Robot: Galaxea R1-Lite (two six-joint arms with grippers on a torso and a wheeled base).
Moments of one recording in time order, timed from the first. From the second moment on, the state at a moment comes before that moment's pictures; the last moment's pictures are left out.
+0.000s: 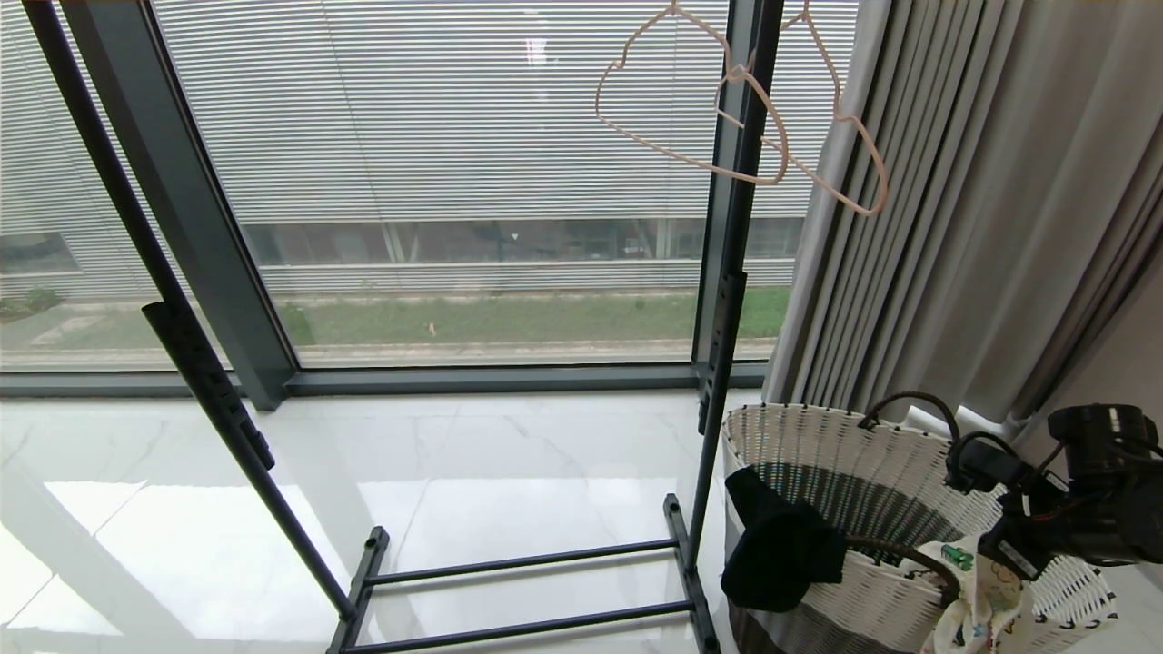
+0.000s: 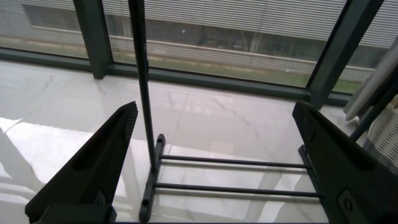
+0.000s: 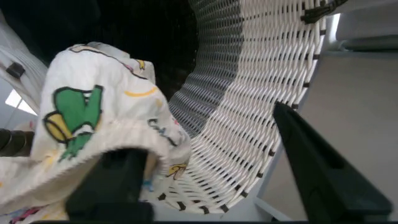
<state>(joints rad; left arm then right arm) 0.00 0.00 0.00 0.00 0.11 -0.03 -0.12 1.93 -0.60 -0.48 0.03 -0.82</state>
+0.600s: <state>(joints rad) 0.00 0.00 0.00 0.00 0.11 -0.02 -0.12 1.74 -0.59 -0.32 0.06 -0.73</state>
